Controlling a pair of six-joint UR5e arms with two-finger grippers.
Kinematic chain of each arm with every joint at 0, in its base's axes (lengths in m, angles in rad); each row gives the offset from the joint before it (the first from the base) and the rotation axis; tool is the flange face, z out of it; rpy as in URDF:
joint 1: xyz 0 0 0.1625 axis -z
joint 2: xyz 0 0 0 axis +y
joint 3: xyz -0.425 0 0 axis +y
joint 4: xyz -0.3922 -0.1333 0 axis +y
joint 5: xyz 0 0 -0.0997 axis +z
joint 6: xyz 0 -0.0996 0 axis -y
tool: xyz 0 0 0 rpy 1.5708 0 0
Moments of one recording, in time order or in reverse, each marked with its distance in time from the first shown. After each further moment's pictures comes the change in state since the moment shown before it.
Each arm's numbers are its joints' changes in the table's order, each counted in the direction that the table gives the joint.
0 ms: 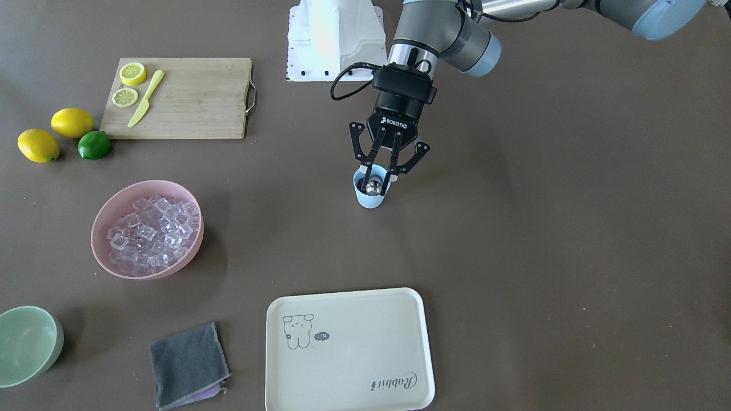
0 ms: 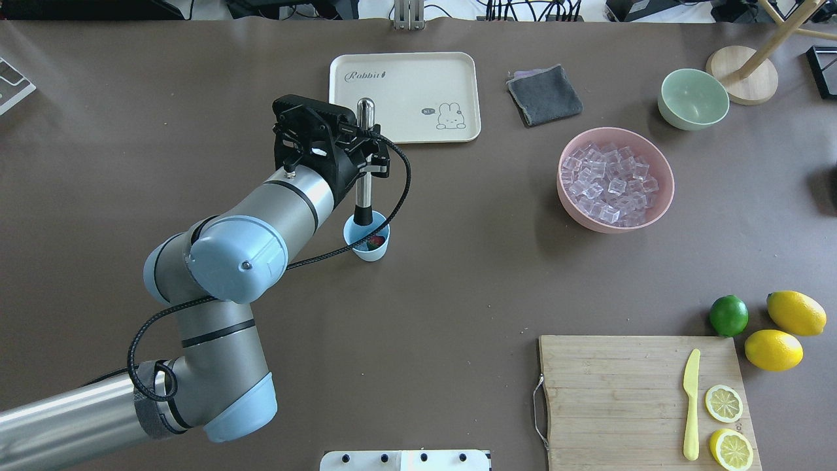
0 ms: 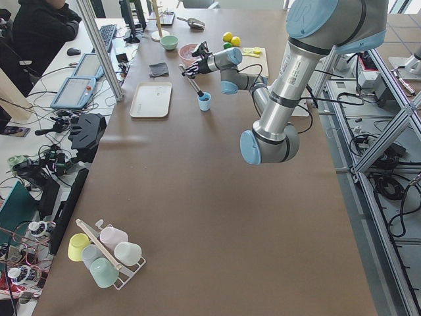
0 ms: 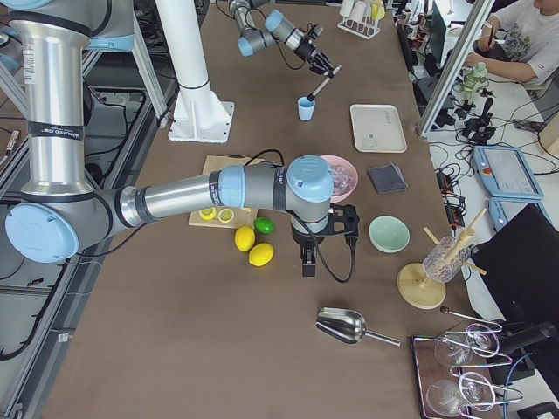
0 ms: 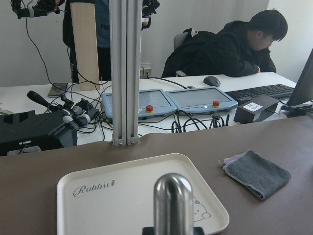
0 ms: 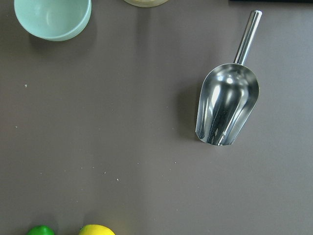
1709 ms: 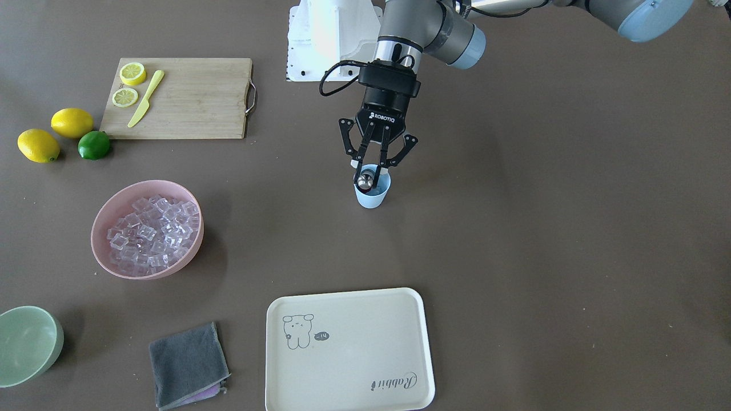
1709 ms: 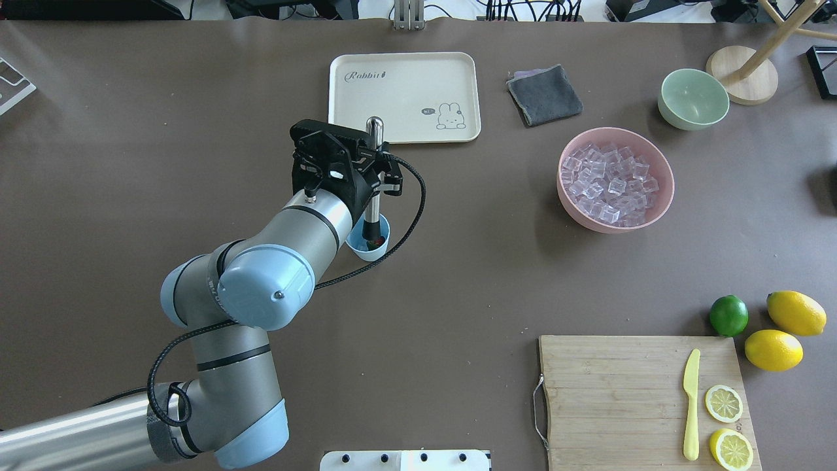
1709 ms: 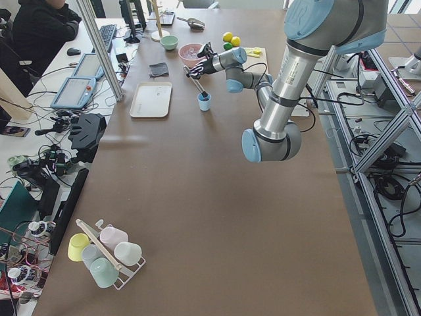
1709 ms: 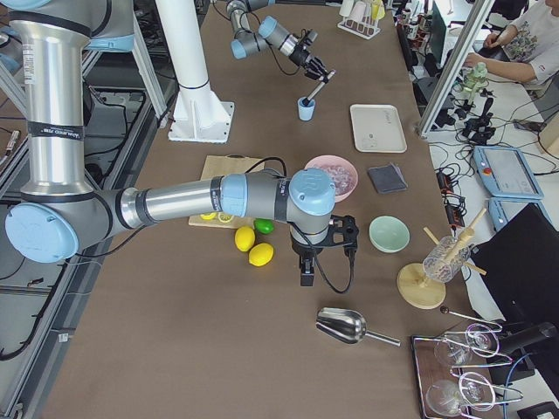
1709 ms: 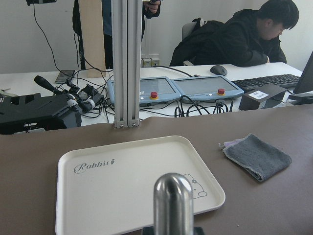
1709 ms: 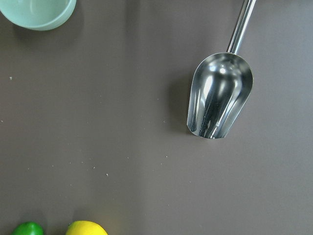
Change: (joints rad) left arm -0.051 0.022 -0.012 -0.050 -0.081 -0.034; right arm -0.003 0.000 0.043 0.000 0.004 -0.026
